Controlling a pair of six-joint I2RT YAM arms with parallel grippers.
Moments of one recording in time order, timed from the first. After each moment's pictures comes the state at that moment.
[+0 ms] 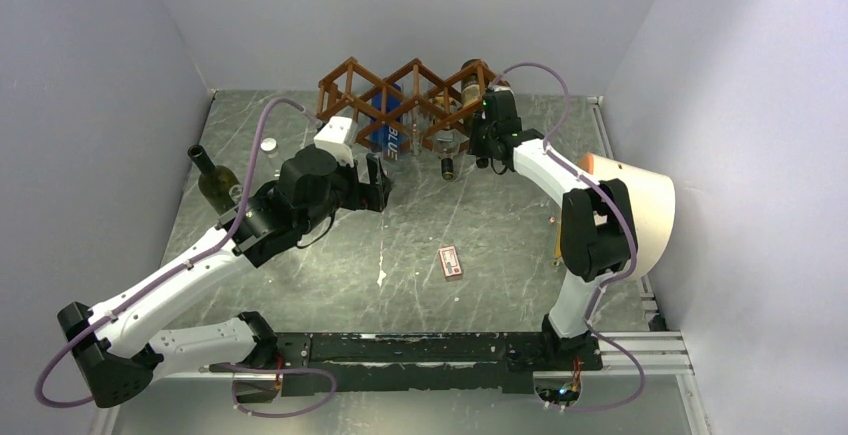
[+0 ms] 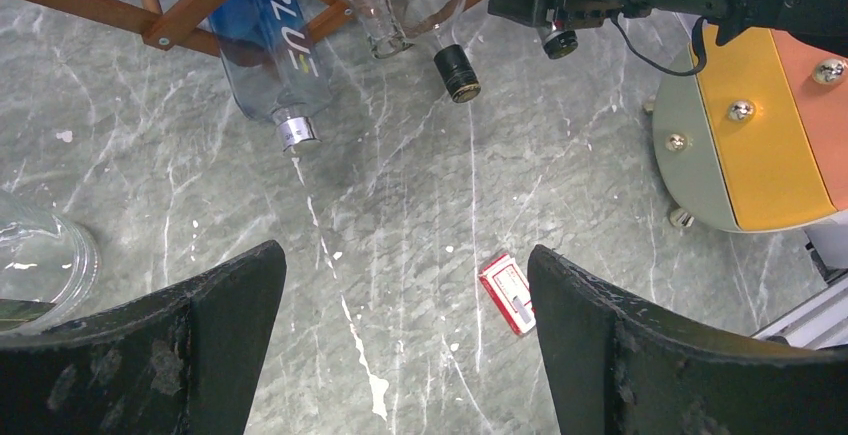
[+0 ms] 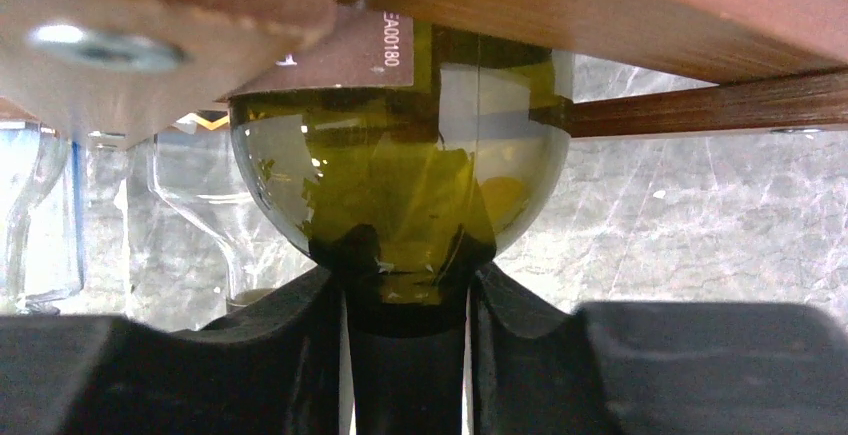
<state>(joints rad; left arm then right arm) -0.85 1.05 1.08 -0.41 -0.32 -0.43 0.32 1.81 1.34 -0.24 0.09 0.31</state>
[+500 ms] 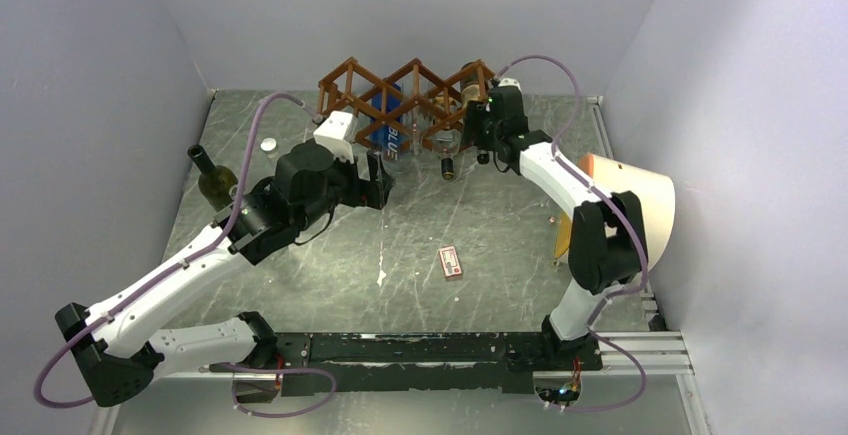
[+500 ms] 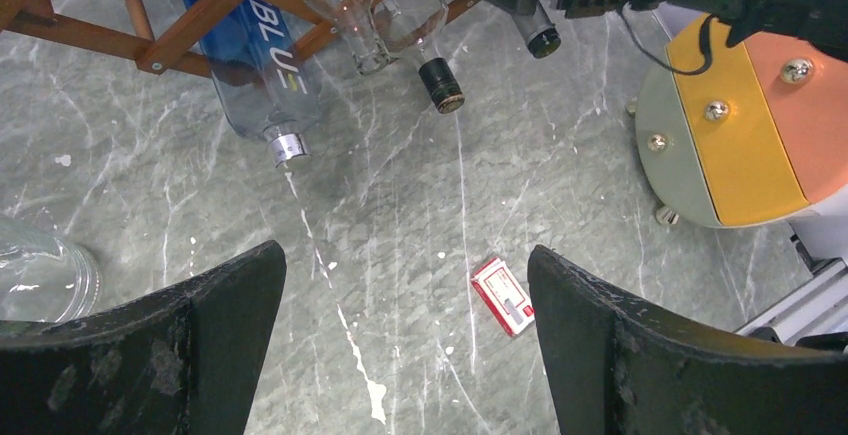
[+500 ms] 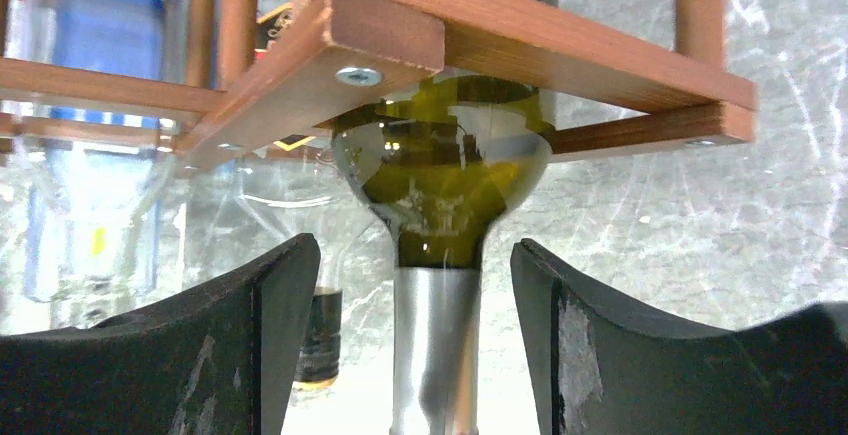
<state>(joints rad) -0.85 1.05 1.12 -0.42 -0.30 -0.41 0.33 1.74 1.32 -0.19 0.11 0.31</state>
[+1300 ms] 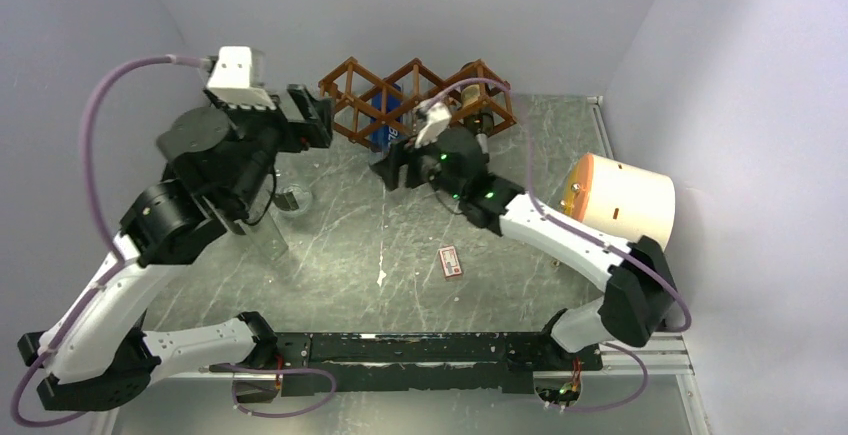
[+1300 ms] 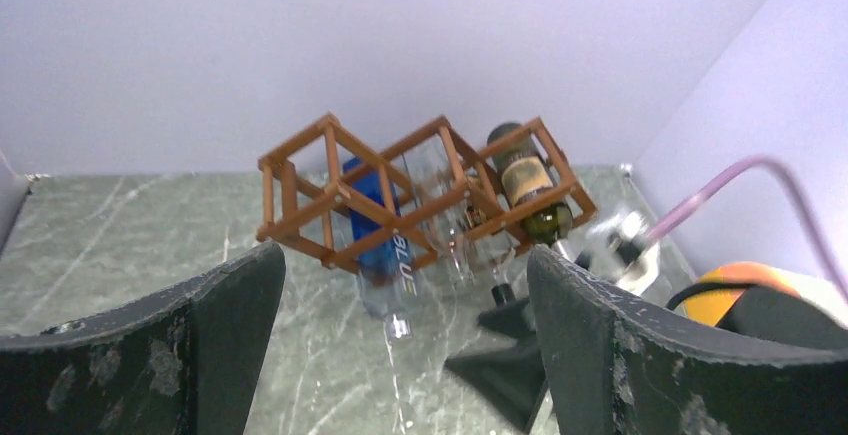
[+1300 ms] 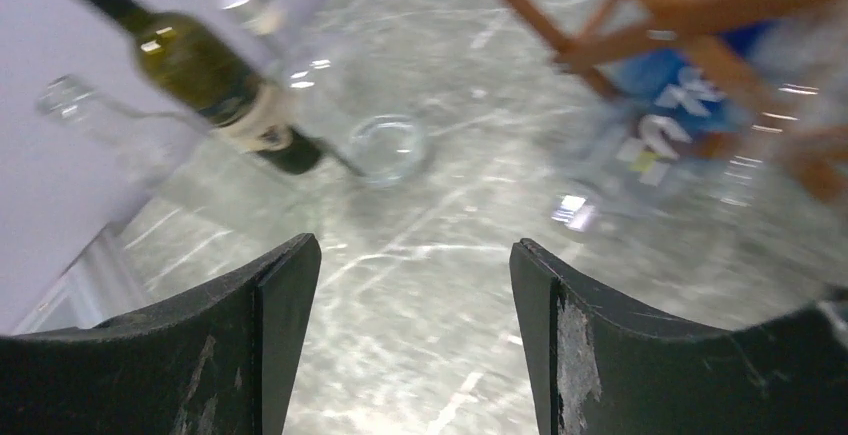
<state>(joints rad) -0.85 1.04 1.56 -0.53 -0.61 -0.23 0.75 1.42 1.12 0.05 -0.02 0.36</state>
